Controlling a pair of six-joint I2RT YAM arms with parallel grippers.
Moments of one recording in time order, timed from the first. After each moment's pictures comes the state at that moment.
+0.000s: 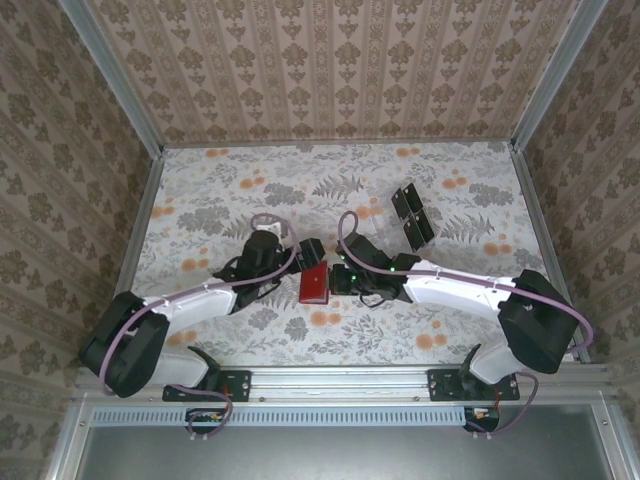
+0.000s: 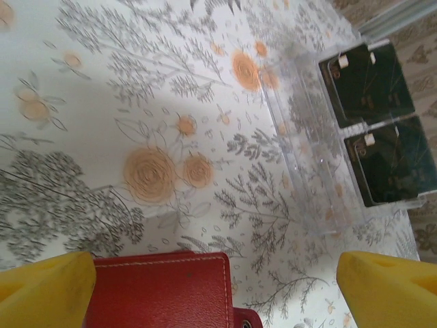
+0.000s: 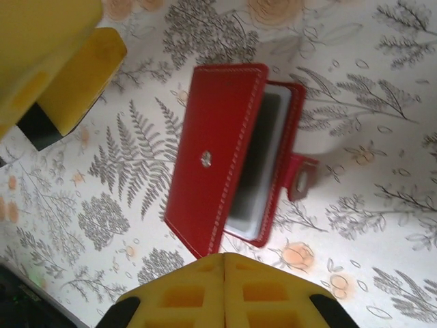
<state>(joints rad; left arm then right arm) -0.66 1.31 0.53 0.26 0.14 -0.84 0.86 1.50 0.92 -0.31 -0.05 0.85</state>
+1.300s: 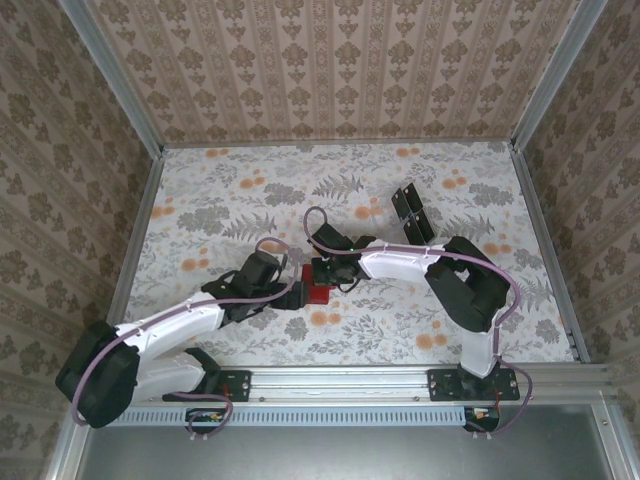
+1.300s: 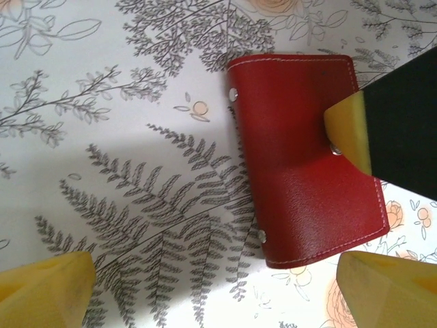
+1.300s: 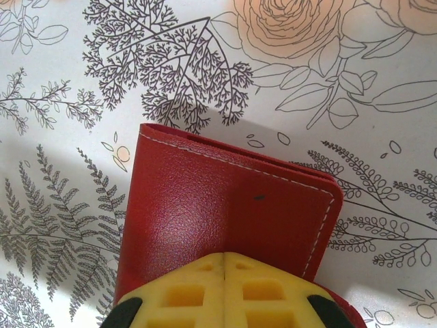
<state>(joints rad) -0.75 1.14 0.49 -0.26 0.02 -0.51 0.83 1.89 1.18 -0.37 -0.06 0.75</state>
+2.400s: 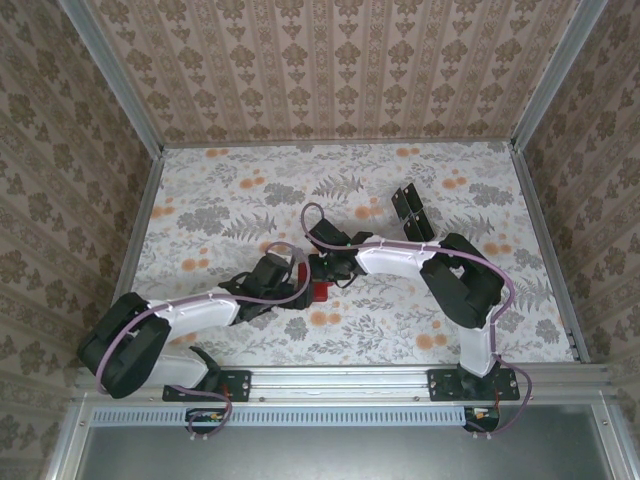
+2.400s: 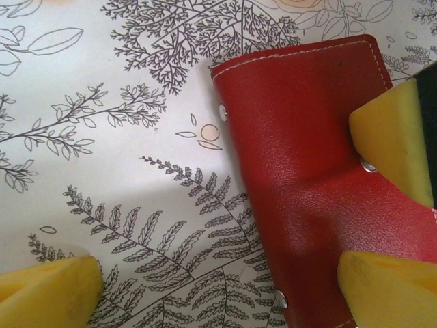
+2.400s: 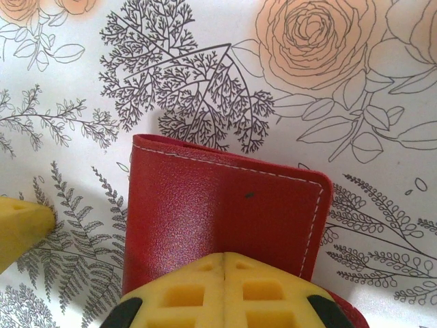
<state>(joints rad) -0.77 1.33 0.45 -0.05 -0.06 -0.48 0.81 1.93 1.24 -0.38 -0.08 0.73</state>
